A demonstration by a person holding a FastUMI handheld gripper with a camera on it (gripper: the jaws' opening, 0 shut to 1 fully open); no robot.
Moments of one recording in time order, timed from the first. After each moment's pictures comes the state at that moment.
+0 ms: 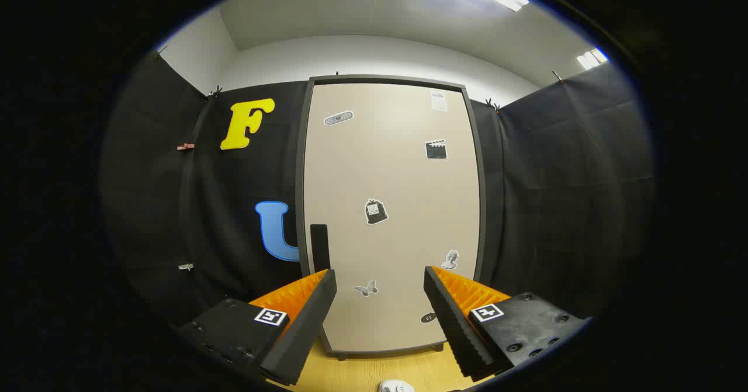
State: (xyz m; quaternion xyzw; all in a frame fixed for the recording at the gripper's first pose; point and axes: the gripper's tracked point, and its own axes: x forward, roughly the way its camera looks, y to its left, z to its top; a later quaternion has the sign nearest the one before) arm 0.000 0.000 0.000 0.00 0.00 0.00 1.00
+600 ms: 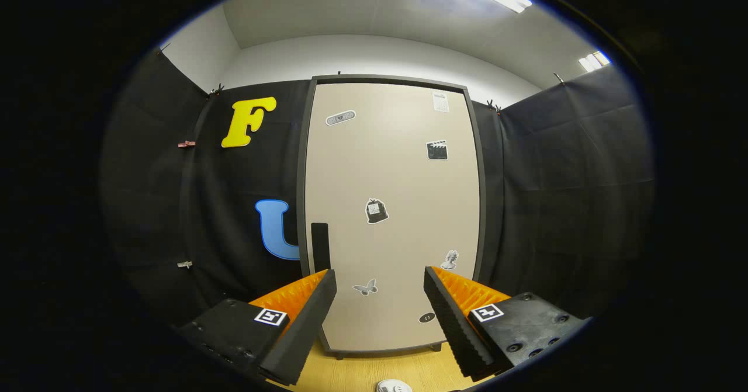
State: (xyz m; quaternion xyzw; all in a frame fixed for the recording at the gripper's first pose) arm -0.002 0.000 -0.001 -0.01 0.00 0.00 1.00
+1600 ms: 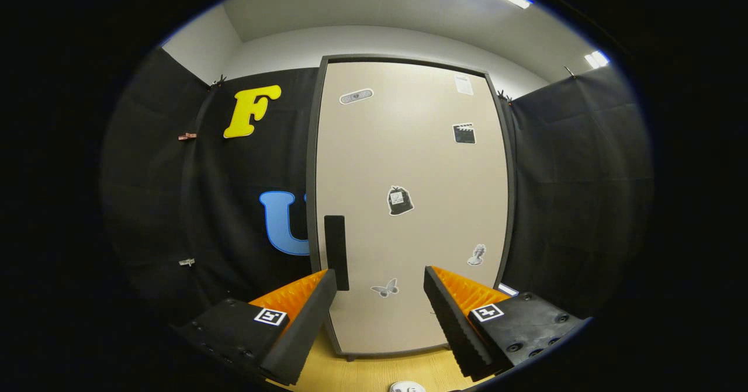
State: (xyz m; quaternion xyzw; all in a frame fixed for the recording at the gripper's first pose) arm 0.049 0.041 -0.028 0.00 0.03 0.01 1.00
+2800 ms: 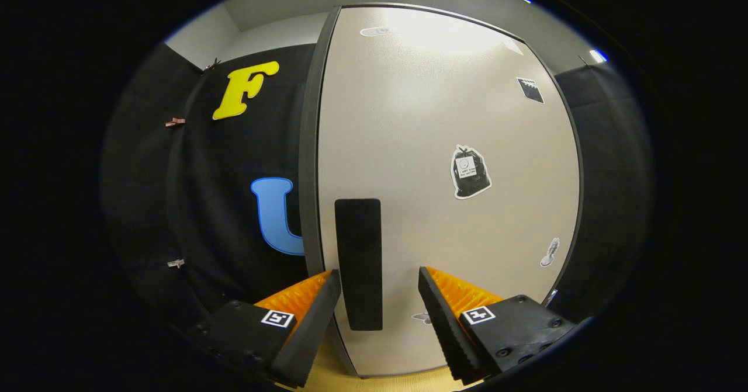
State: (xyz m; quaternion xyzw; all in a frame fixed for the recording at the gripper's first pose) arm 0.167 0.089 -0.082 0.00 0.05 0.02 1.00
